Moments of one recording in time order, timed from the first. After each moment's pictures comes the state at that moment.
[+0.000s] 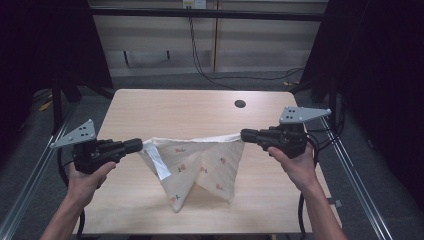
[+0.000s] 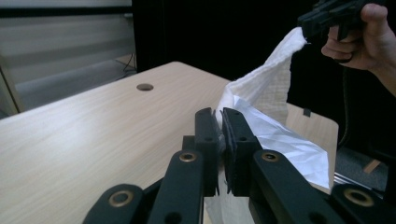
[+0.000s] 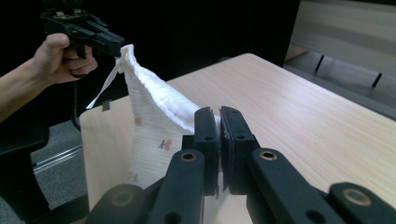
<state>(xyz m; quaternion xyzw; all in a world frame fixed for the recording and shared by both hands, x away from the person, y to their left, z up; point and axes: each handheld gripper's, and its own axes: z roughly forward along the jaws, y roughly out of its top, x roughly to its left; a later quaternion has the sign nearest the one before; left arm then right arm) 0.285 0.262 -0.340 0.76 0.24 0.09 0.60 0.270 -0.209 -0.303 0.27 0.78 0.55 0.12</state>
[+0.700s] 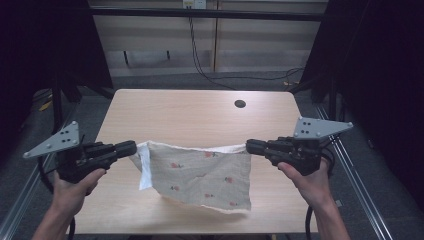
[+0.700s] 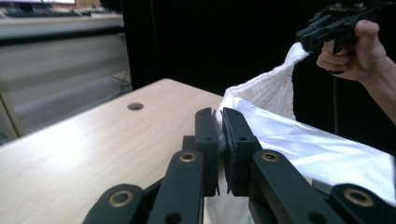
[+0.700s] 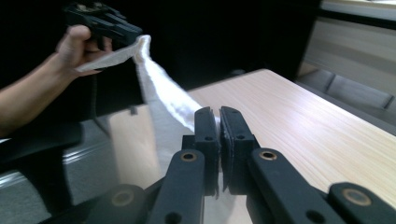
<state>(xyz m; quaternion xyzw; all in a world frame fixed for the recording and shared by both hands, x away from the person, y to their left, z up) 0.260 0.259 -0.314 0.76 0.21 0.10 0.61 0.230 -0.214 -0.289 0.26 0.77 0.57 0.12</state>
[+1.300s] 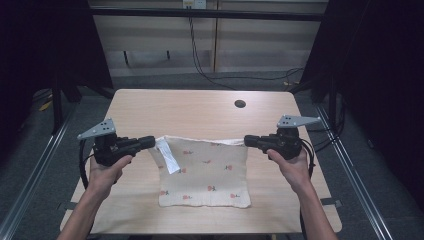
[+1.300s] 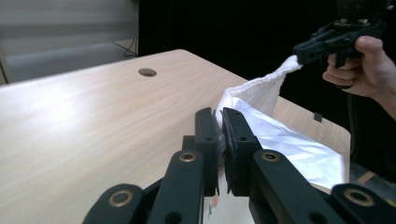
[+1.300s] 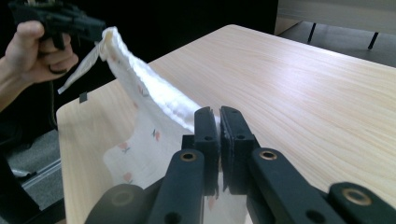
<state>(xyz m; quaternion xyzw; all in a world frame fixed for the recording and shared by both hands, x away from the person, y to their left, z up) 0.320 0.237 -0.382 0.76 0.29 0.06 0.58 0.302 -0.229 -0.367 0.34 0.77 0.54 0.08</state>
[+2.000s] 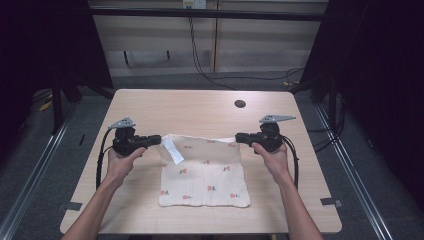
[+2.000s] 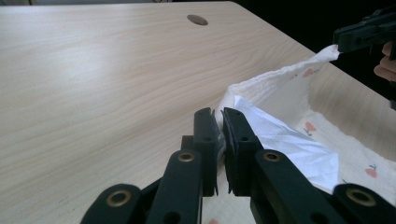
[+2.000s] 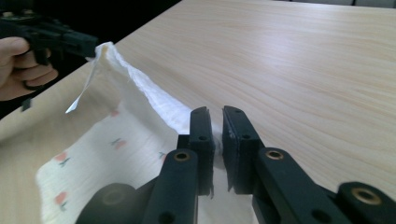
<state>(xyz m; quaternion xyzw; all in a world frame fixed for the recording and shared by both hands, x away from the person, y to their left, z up) 0.388 0.227 -0.447 0.77 0.37 0.04 0.52 0.363 -0.218 -0.435 0.42 0.75 0.50 0.07</state>
